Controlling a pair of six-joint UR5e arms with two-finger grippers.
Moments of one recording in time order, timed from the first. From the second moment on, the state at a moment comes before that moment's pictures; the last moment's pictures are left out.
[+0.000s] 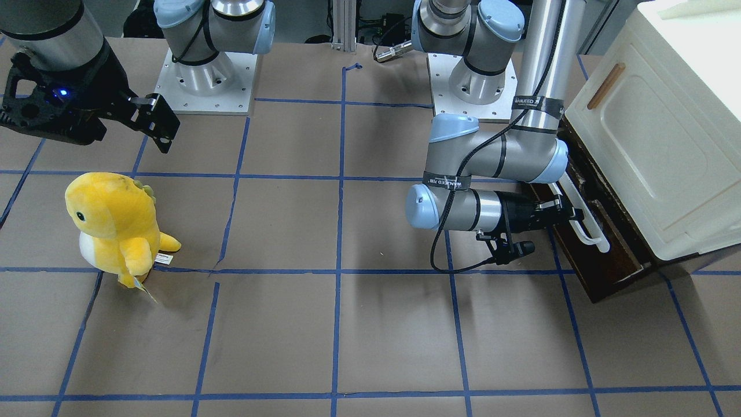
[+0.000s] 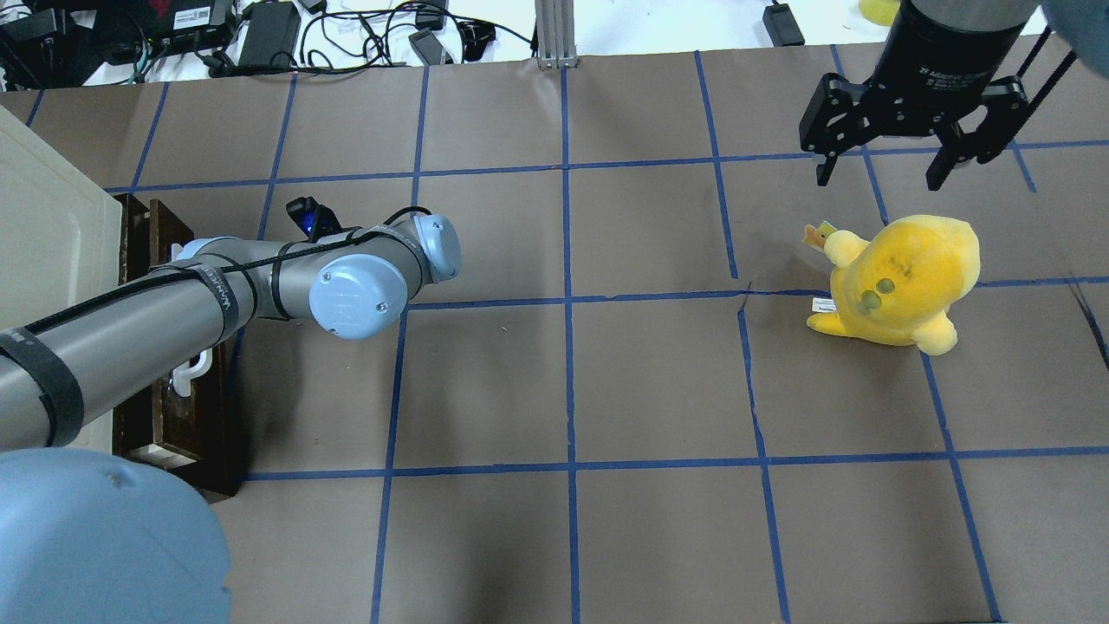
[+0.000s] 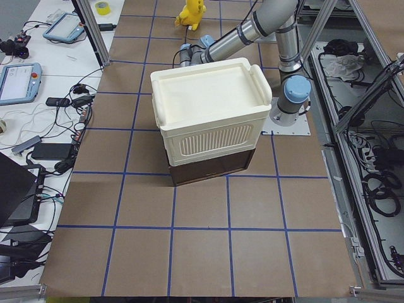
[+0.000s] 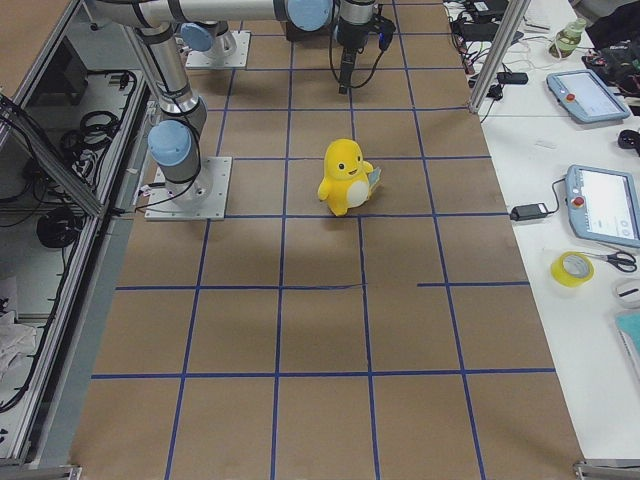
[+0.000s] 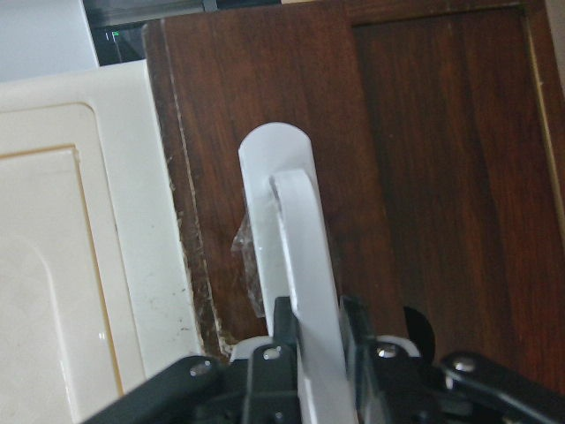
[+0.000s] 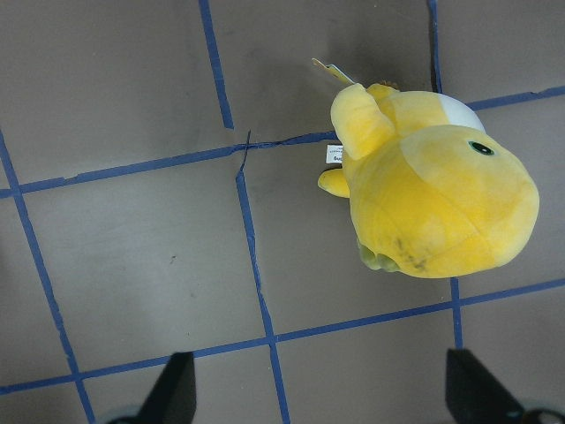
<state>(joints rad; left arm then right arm) -1.70 -2.03 -1.90 -1.52 2.89 -0.60 1.51 -1.53 1.48 -1.44 -1.63 0.11</state>
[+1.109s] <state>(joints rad) -1.75 -2.04 -1.84 -1.52 2.83 -0.60 1.51 -1.53 1.48 -1.44 -1.63 0.11</state>
